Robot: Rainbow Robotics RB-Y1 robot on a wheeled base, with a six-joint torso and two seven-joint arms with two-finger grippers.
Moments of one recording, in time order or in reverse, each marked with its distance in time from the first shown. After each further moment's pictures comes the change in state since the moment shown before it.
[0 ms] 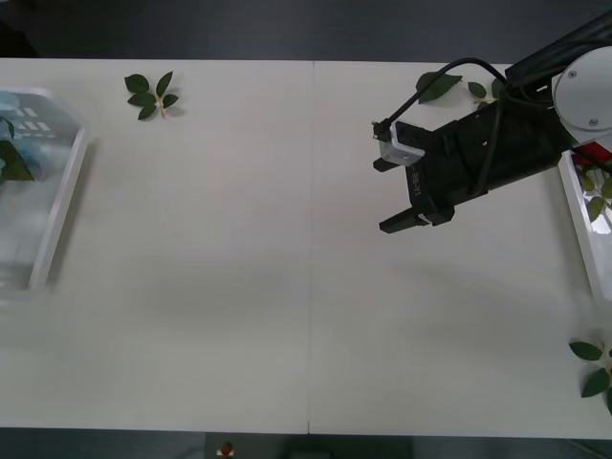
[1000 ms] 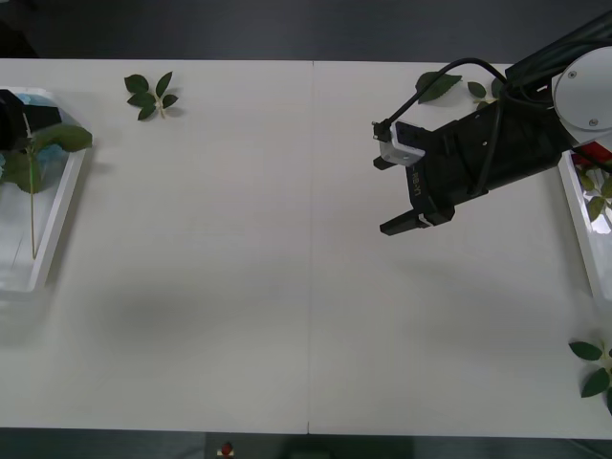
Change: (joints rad) right arm 0.000 0.000 0.000 0.000 0.004 0.000 0.001; left arm 0.137 0.018 0.107 -0.646 0.585 0.464 0.000
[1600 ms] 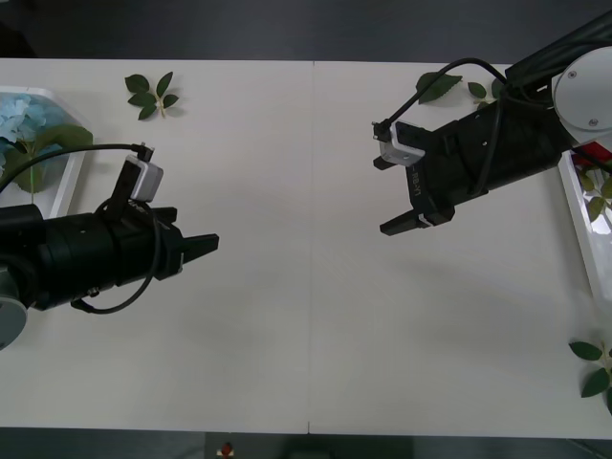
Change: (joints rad) right arm 0.000 0.000 0.000 0.000 0.000 0.000 0.000; left arm 0.092 0.396 -0.800 -0.155 0.160 -0.757 0.000
